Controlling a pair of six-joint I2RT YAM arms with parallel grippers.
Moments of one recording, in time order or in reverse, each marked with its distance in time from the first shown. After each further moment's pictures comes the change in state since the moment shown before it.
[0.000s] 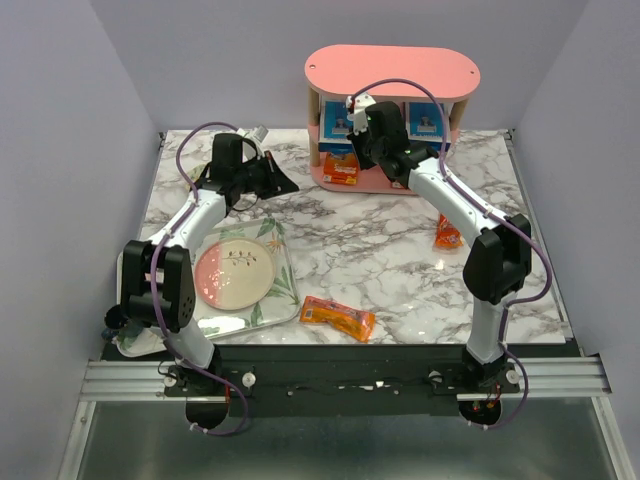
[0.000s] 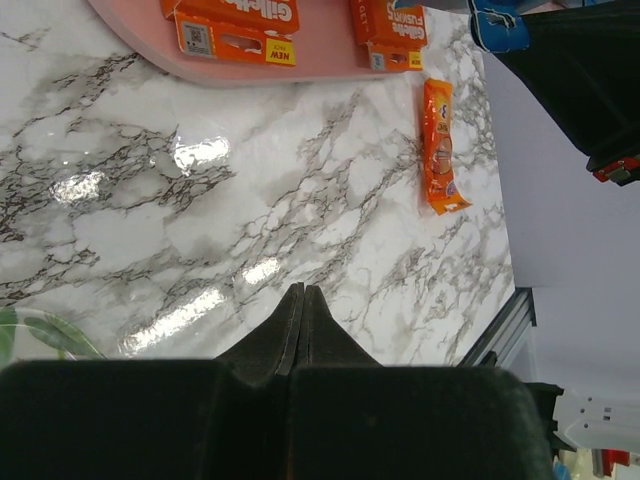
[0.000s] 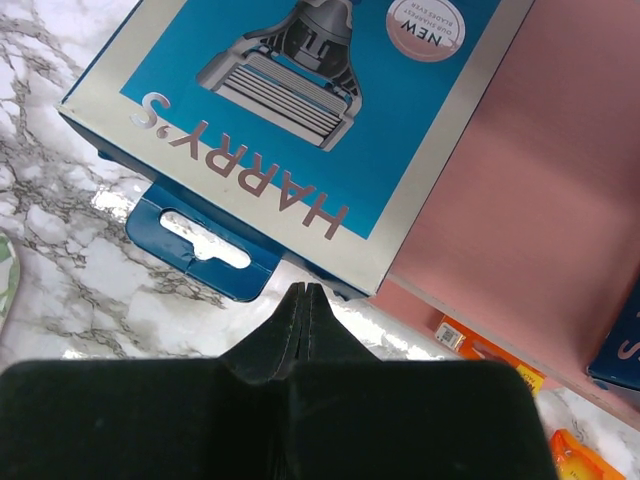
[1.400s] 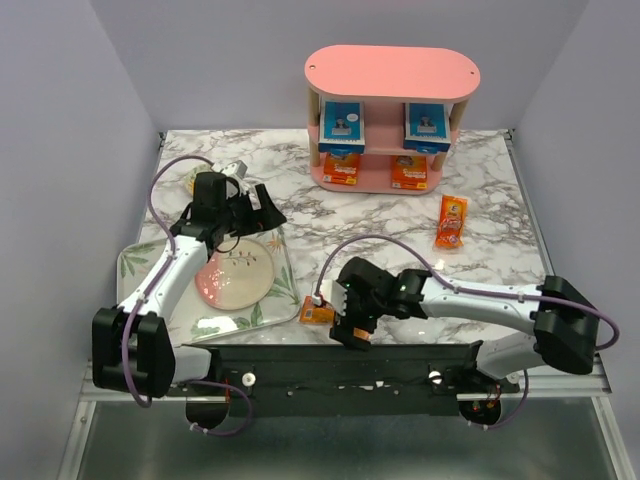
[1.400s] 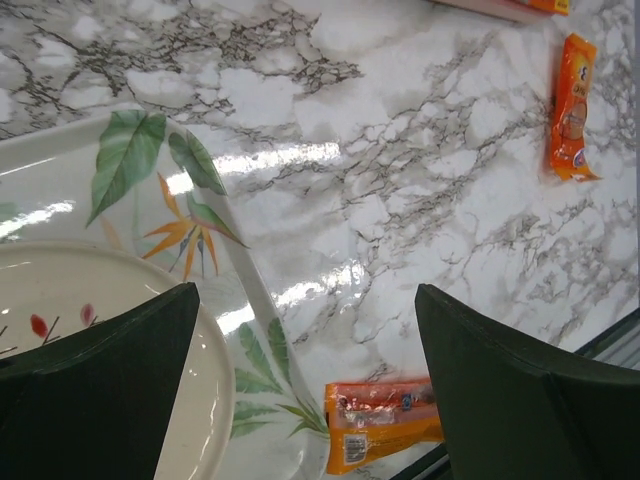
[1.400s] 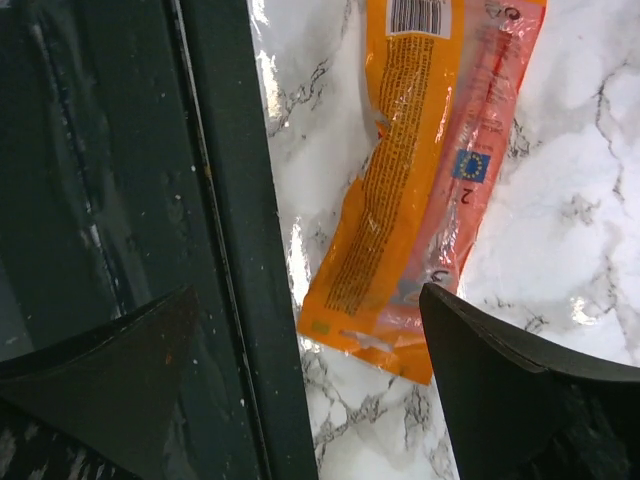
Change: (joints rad) left arm 0.011 -0.361 -0.343 -0.127 -0.240 0.125; right arm 0.570 -0.600 -0.989 -0.078 -0.380 -0.182
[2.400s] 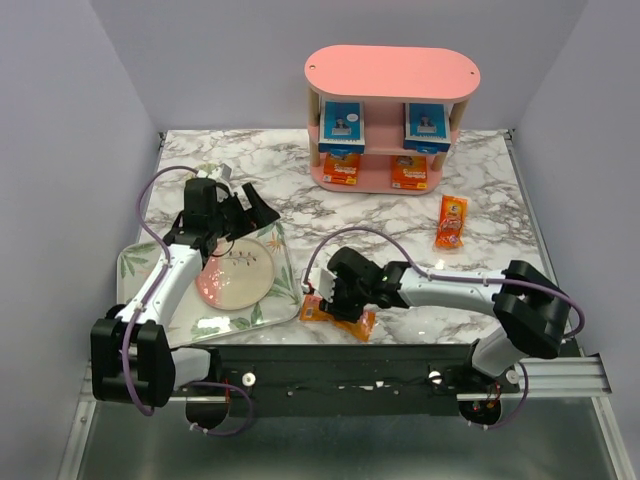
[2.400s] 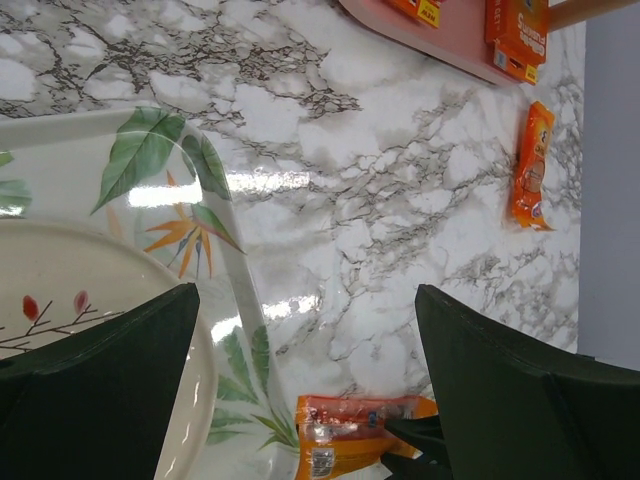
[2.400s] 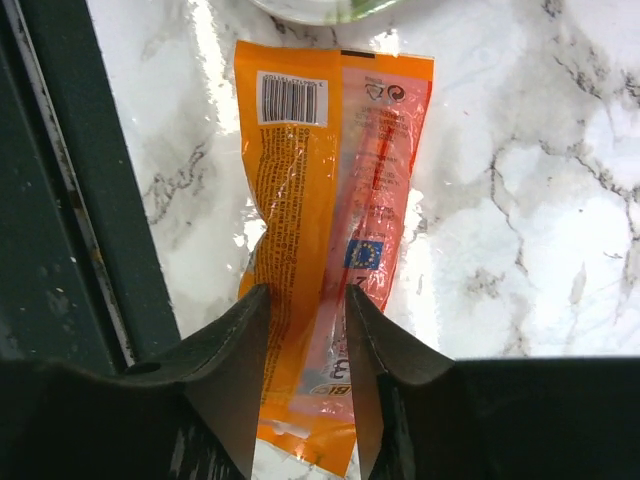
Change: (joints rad) left arm 0.064 -0.086 -0.080 0.074 -0.006 -0.145; right arm -0.020 0.223 0.057 0.177 0.083 -0.030
